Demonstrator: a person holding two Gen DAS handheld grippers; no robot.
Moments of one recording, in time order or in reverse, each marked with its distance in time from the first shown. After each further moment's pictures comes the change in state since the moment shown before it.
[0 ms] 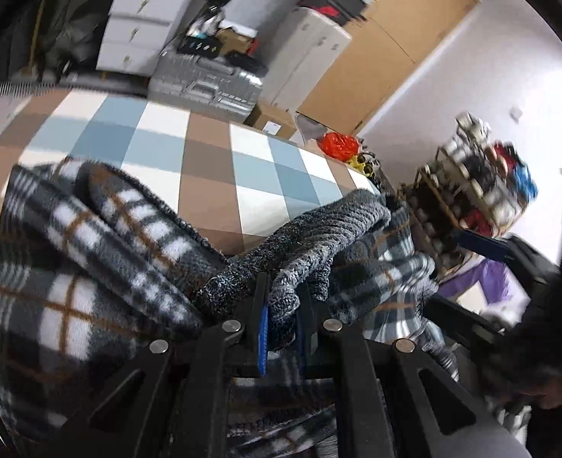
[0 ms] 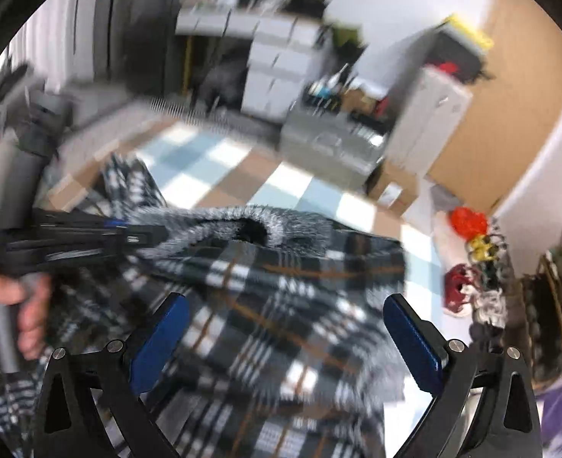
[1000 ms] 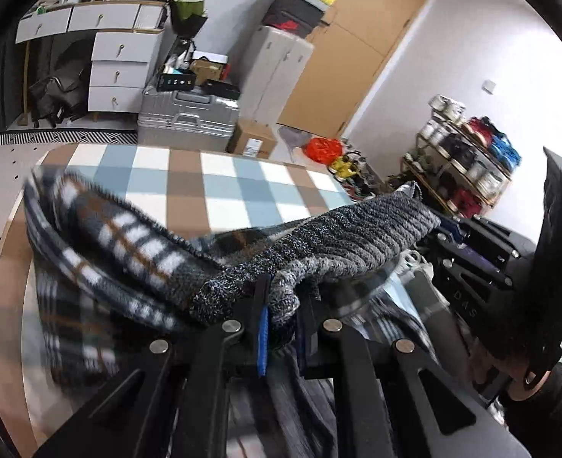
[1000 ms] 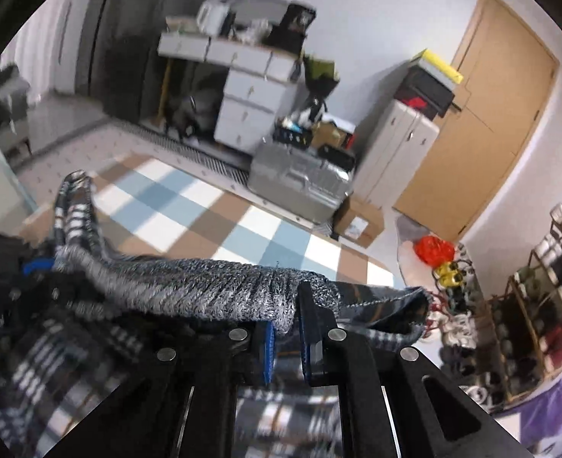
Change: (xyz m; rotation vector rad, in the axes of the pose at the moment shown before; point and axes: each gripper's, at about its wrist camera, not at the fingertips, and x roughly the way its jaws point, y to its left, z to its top) left arm -0.095 -0.072 -0.057 0.186 -0.040 0.039; right arm -0.088 0.019 -0.028 0.060 -0.237 -0.142
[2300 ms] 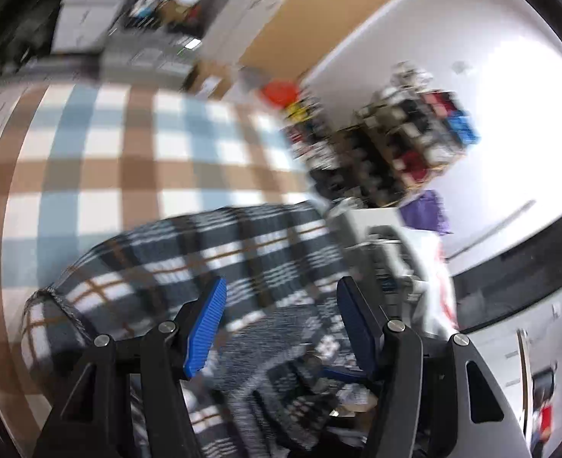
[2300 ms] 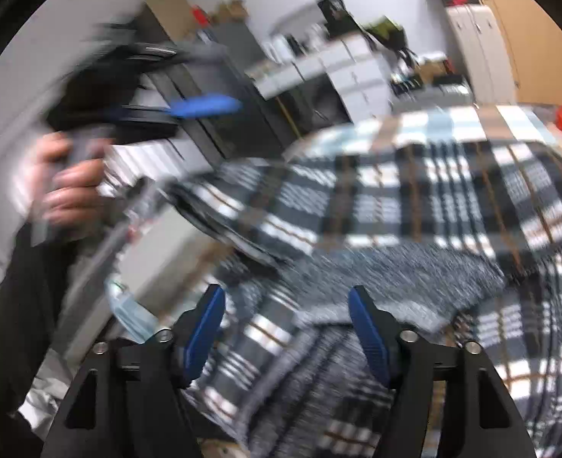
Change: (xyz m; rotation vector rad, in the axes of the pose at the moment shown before) left arm -0.029 0.017 0.012 -0.100 0.273 -0.176; right arm -0.098 0.026 -0.158 0.423 -0.069 0.742
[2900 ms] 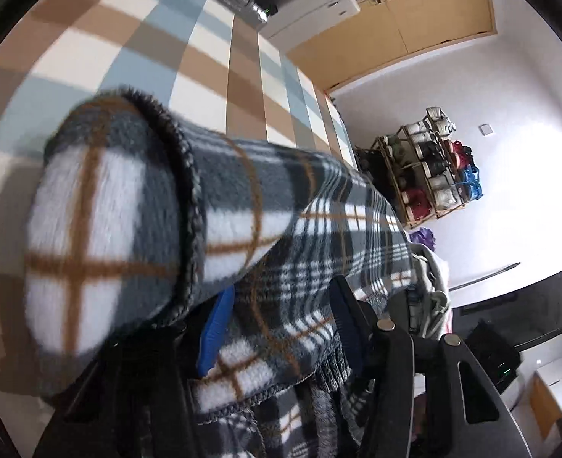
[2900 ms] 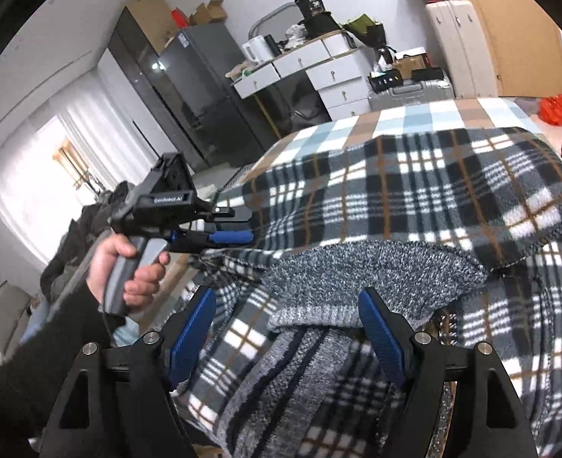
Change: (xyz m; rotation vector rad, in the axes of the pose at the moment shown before) left arm 0.032 0.141 -0.074 -0.246 -0.049 -0.155; right arm -0.002 -0.024 0.001 0.089 0.010 -0.035
